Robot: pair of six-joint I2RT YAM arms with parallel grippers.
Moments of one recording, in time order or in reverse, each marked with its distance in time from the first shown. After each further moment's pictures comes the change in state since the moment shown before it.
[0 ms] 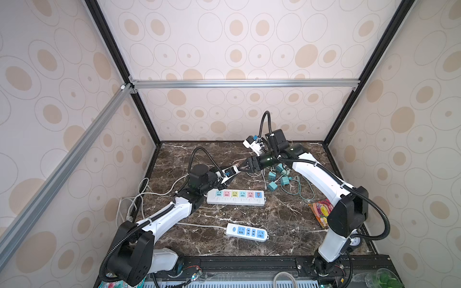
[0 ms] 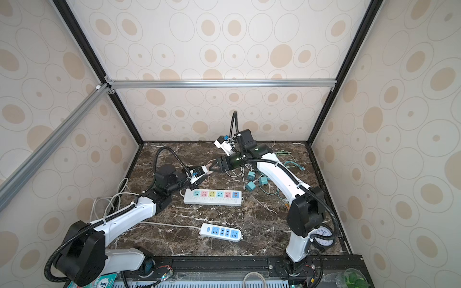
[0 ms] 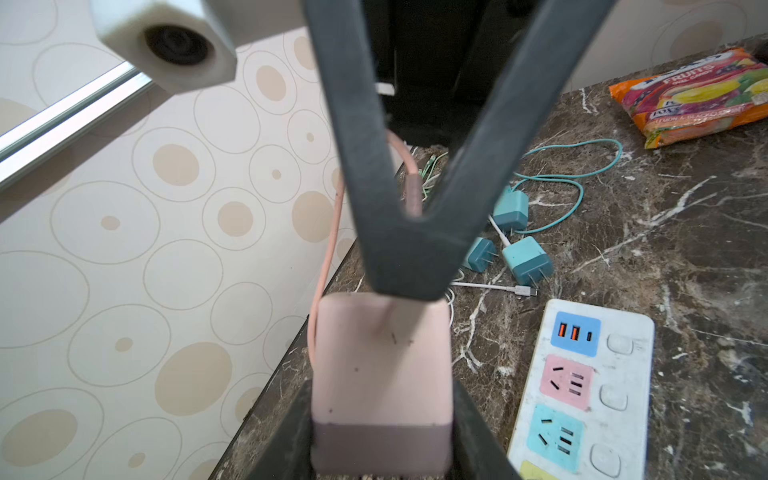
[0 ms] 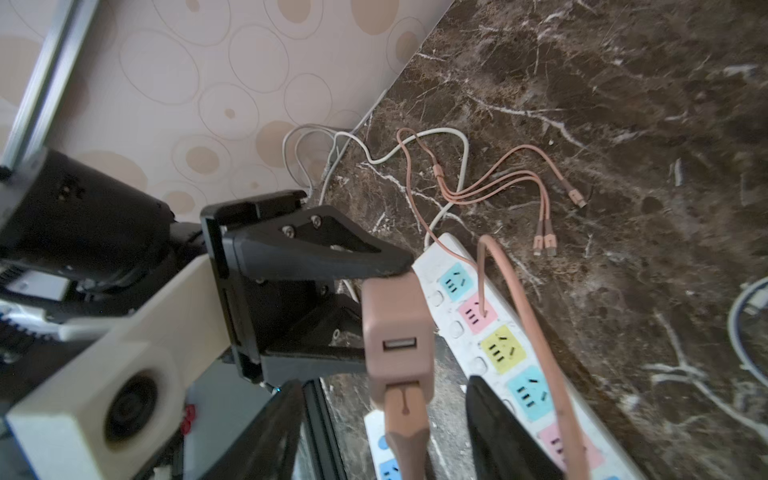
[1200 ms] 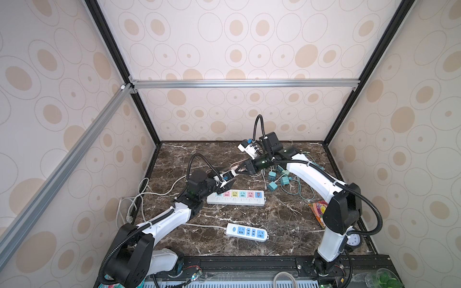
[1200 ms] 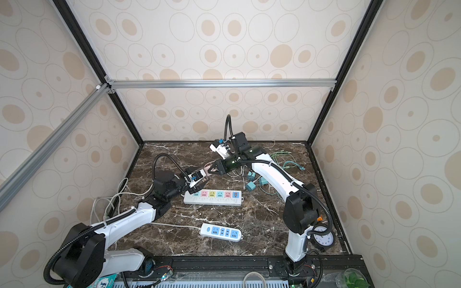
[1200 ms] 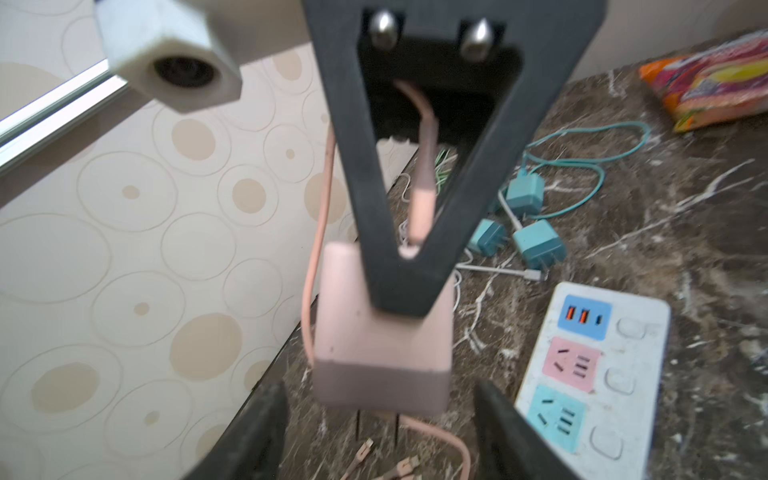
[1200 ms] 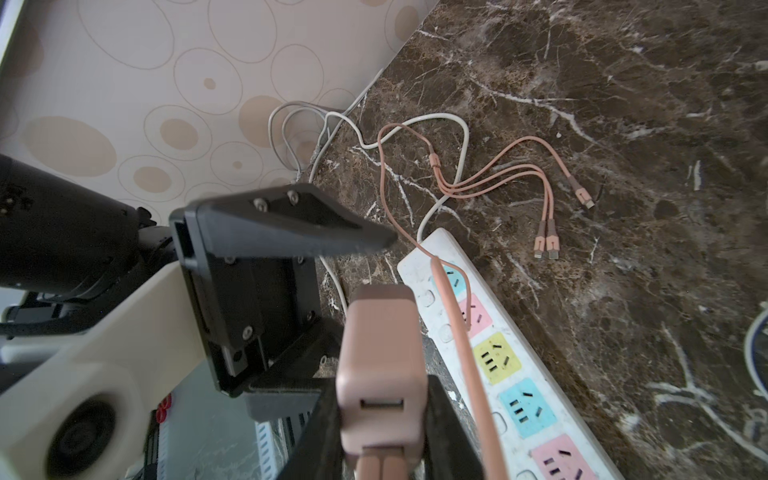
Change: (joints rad) left arm -0.002 -0.033 -0.122 0.106 -0.129 -0.084; right arm 0.029 0.041 -0.002 0.013 0.068 -0.074
